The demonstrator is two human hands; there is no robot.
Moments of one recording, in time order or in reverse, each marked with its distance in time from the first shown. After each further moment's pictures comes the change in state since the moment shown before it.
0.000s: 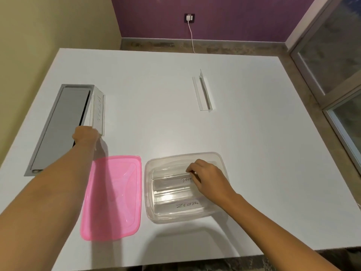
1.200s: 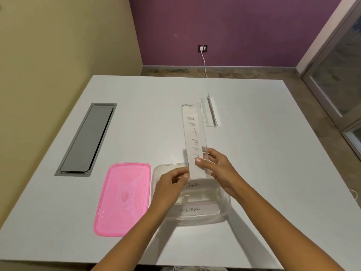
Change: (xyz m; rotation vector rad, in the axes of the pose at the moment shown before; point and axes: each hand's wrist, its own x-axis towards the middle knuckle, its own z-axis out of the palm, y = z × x) left_hand -0.312 -0.029 0.000 -0.335 -0.637 0.518; right_hand 0.010 0.001 -0.051 1.215 -0.020 0.315
